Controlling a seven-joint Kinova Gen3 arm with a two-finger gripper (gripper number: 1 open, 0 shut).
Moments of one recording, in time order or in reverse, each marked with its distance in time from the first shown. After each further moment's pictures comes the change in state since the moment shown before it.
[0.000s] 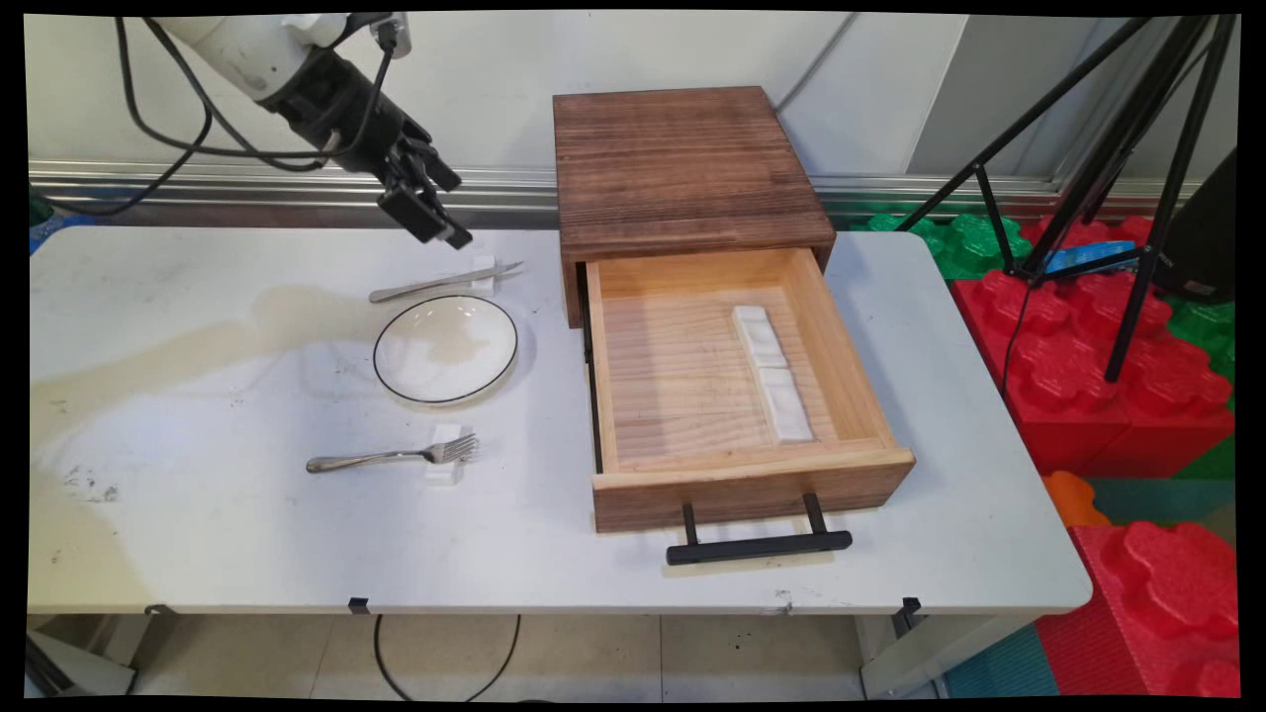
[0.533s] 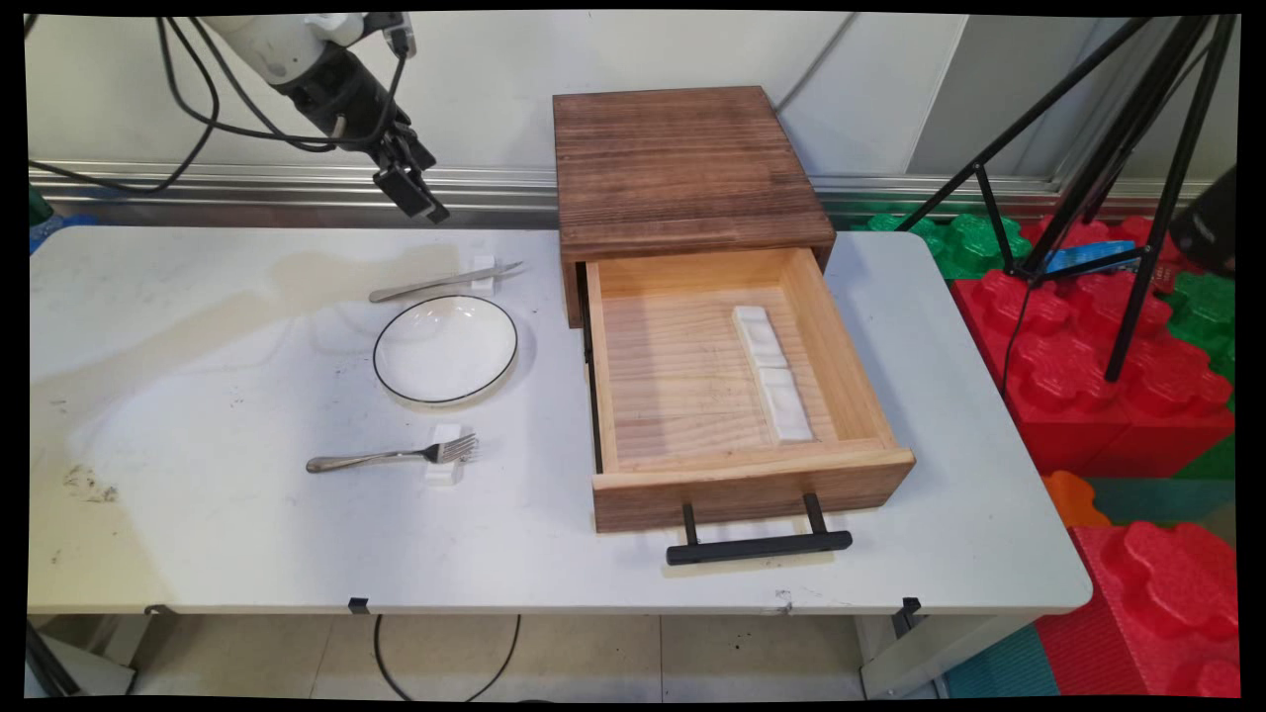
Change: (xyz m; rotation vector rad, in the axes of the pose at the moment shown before) arm -0.012 -0.068 0.026 0.090 -0.117 -0.012
